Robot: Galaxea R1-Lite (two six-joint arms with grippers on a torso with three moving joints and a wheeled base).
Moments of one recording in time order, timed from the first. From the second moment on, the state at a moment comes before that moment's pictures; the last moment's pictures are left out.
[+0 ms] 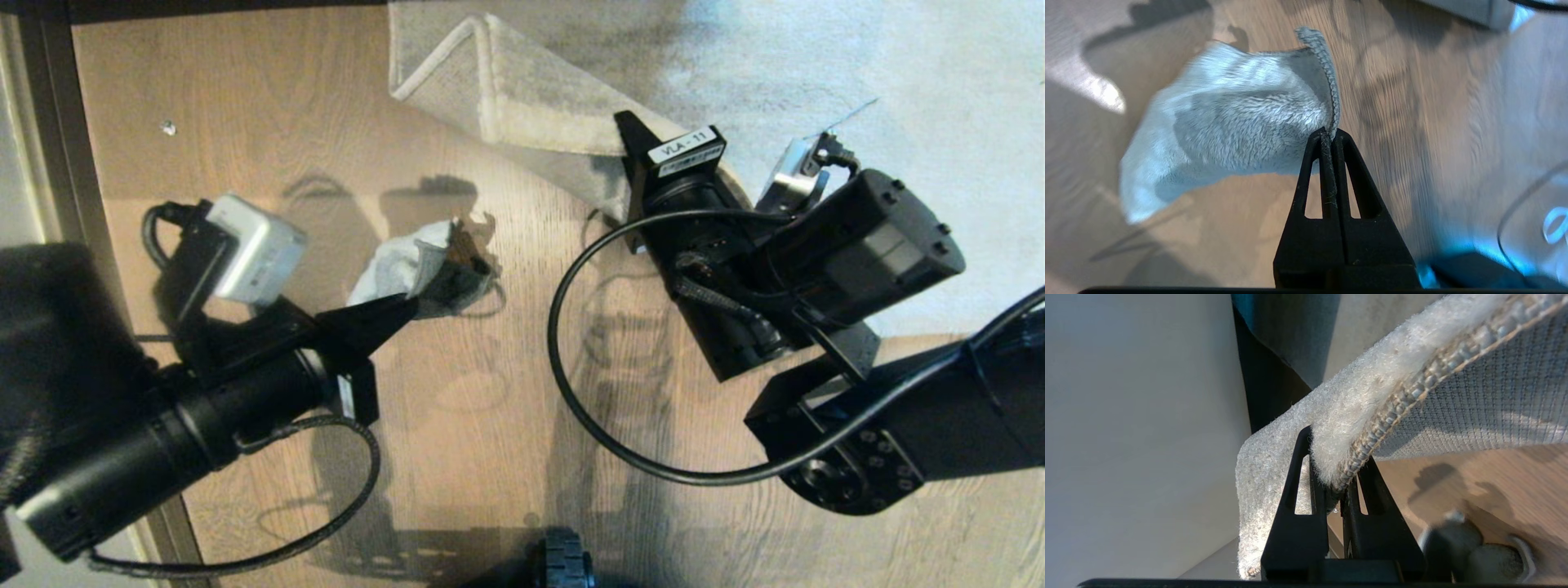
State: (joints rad) left arm -0.63 1.37 -0.56 -0.78 0.02 0.13; right arm 0.79 1.91 -1.03 -1.52 -0.34 0.98
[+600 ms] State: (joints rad) left arm -0.69 1.80 -0.79 -1.14 0.22 0.07; right arm 0.77 1.92 -1.04 -1.52 -0.34 0.98
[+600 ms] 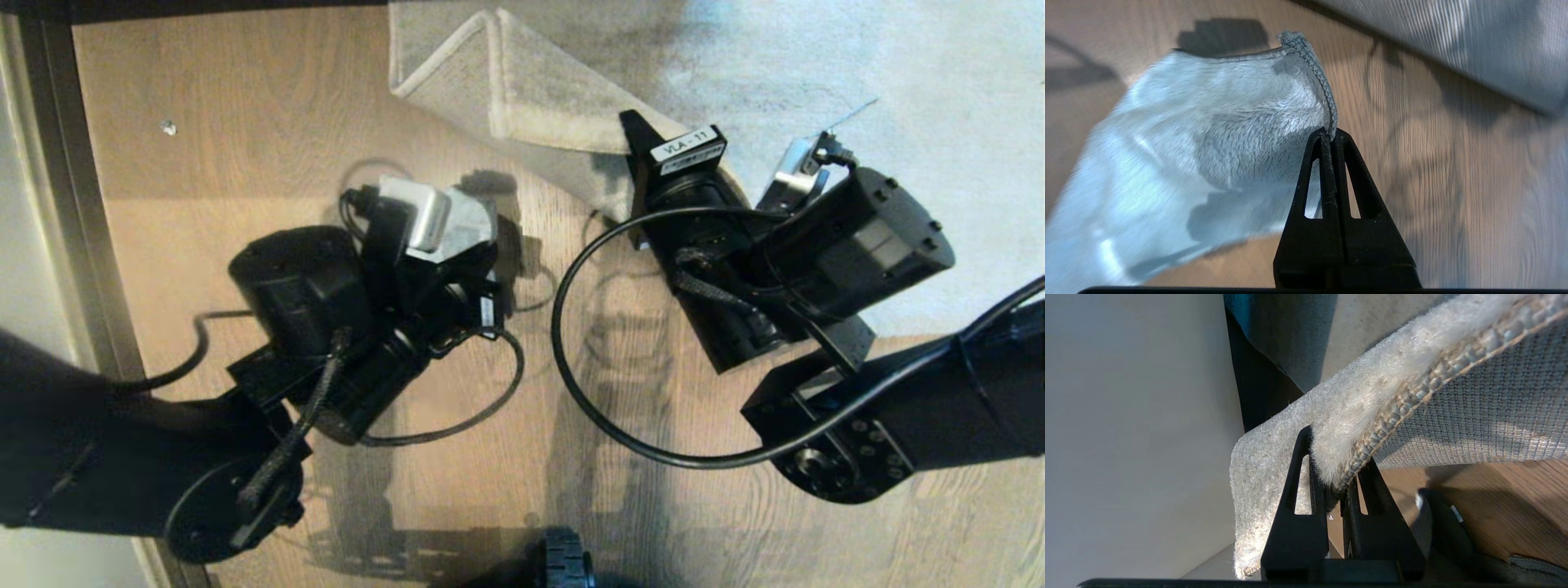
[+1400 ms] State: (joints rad) left arm -0.67 2.03 -0.93 -1.15 0.33 0.03; right arm 0.76 1.94 -1.04 -1.52 -0.34 0.99
